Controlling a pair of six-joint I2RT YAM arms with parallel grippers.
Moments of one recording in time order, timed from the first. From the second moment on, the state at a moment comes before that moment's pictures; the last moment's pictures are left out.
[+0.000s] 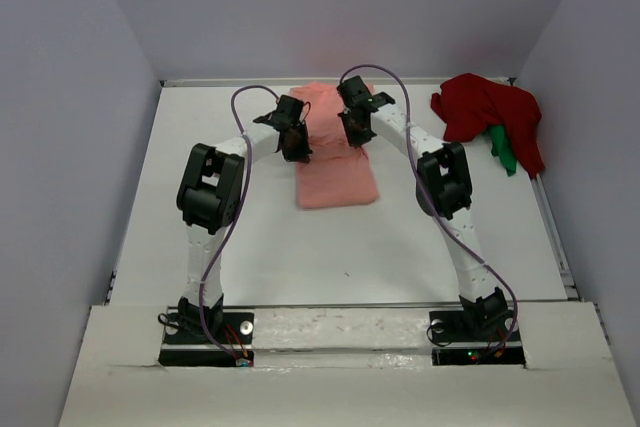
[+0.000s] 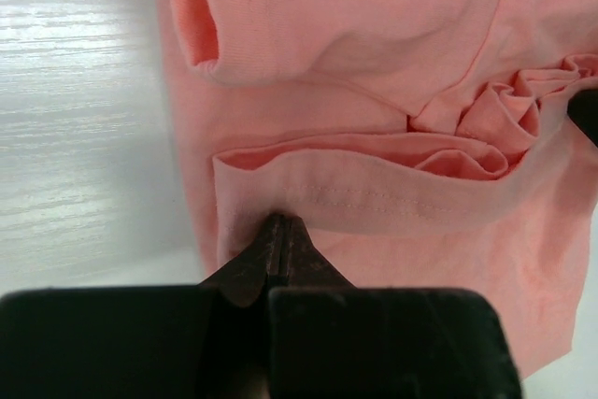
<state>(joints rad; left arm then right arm) -0.40 2.13 1.57 -0.40 0.09 -0.51 0.49 2.47 2.24 -0.83 0.19 0.14</state>
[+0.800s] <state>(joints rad) -0.38 2.13 1.57 -0.40 0.08 -0.53 0.50 2.51 2.27 -0.84 0.37 0.21</state>
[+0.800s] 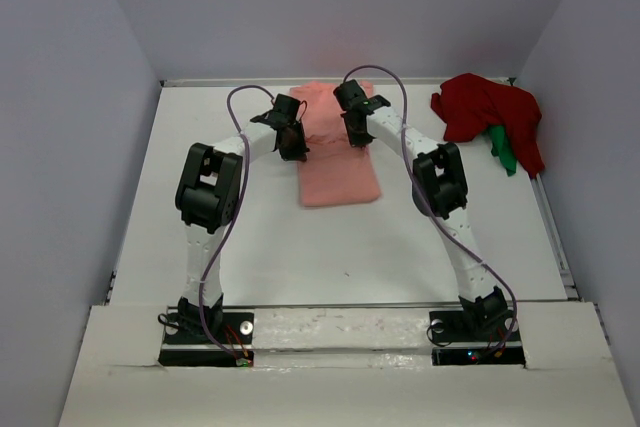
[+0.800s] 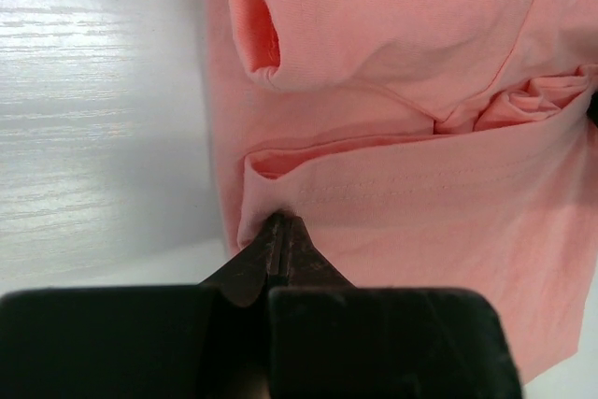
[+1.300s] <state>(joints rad) -0.38 2.13 1.57 -0.40 0.08 -0.53 0.50 2.52 2.27 -0.83 0.44 0.30</state>
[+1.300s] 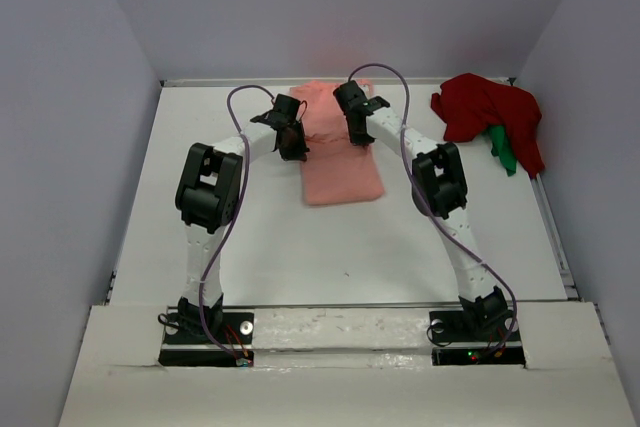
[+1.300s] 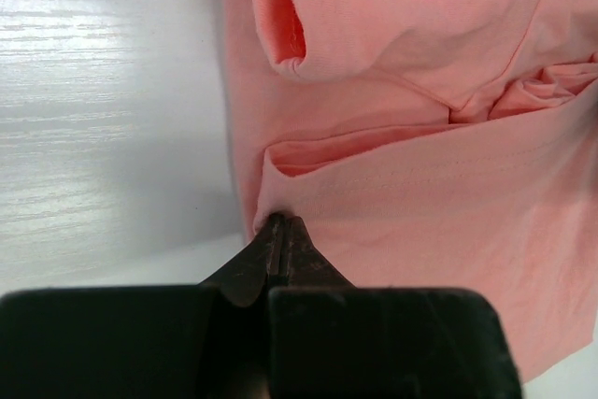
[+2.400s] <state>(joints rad) -0.46 1.55 0.84 -0.19 0.19 -0.64 0.49 1.62 0.98 -0.48 0.02 0.35</state>
